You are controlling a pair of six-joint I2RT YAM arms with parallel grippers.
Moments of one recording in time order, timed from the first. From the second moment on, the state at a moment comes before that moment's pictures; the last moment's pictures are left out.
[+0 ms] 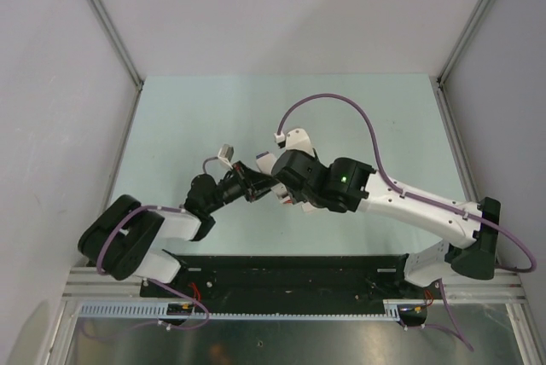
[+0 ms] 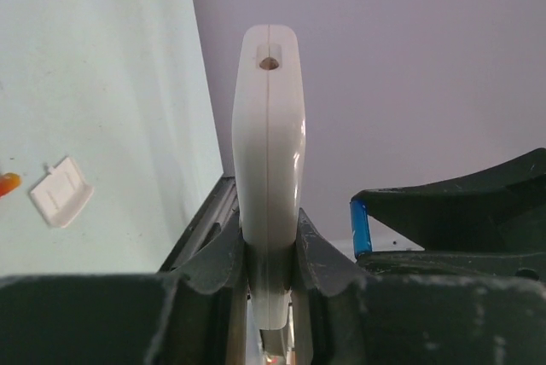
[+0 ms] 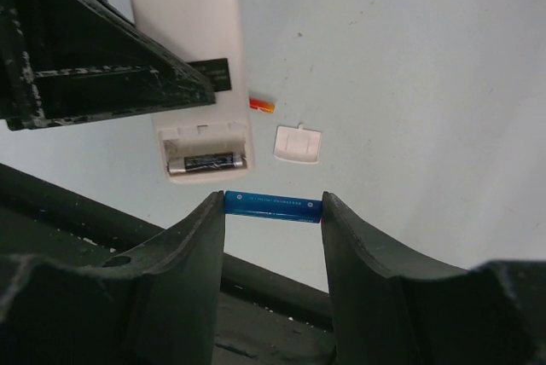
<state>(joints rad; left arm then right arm) -0.55 1.40 0.25 1.18 0.48 -1.44 1.18 1.44 1.46 -0.98 0.56 0.53</state>
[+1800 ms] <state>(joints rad) -0.59 1.48 0.27 1.27 0.50 -1.49 1.23 1.64 1.56 -1.04 0.61 0.50</state>
